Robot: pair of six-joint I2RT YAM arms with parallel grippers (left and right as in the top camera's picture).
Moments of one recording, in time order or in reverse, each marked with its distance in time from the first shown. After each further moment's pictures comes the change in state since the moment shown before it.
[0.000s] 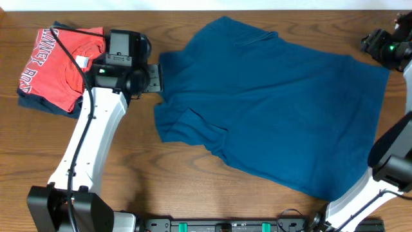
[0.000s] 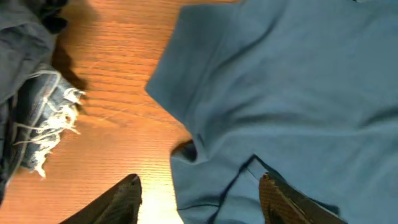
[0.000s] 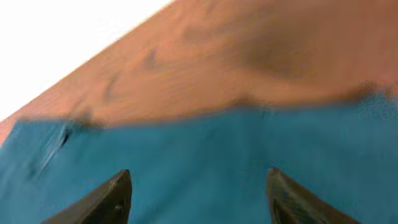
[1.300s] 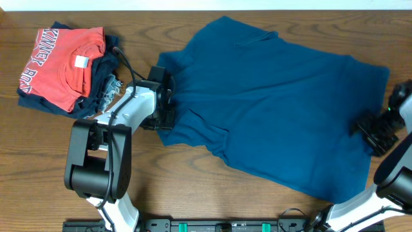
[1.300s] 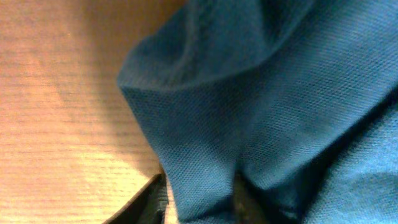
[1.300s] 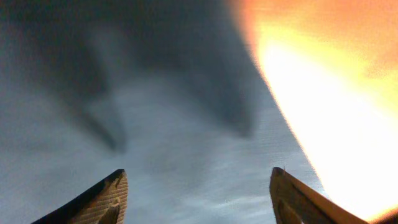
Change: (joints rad) left arm -0.072 0.316 -0.236 0.018 -0.057 0.048; right arm -0.141 -0.140 -0.521 -0.388 0.410 0.213
